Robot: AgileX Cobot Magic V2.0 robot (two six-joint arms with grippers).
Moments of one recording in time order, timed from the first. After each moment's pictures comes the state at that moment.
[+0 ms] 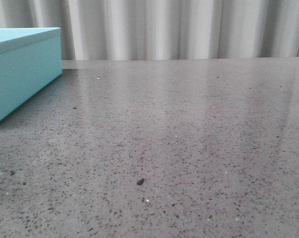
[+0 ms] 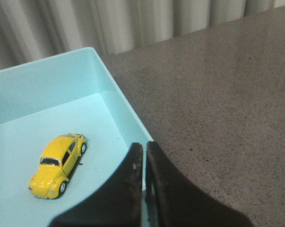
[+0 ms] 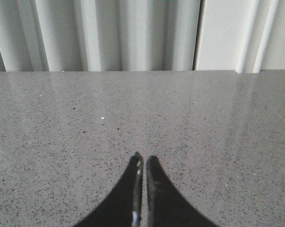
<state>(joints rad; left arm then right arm) -0.06 0.55 -0.62 -0.66 0.53 0.73 -0.04 0.18 -0.36 -0.23 0.38 0.18</state>
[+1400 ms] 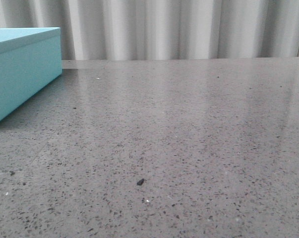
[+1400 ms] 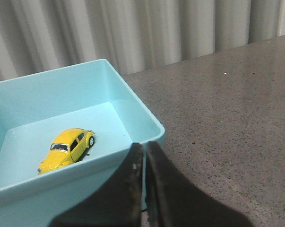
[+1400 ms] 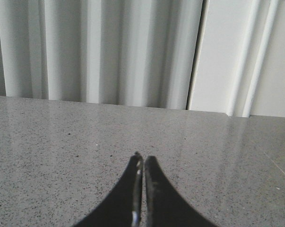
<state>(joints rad) -0.07 0.19 -0.35 -0.68 0.45 0.73 -0.04 0.00 -0.23 -0.32 0.26 0.18</state>
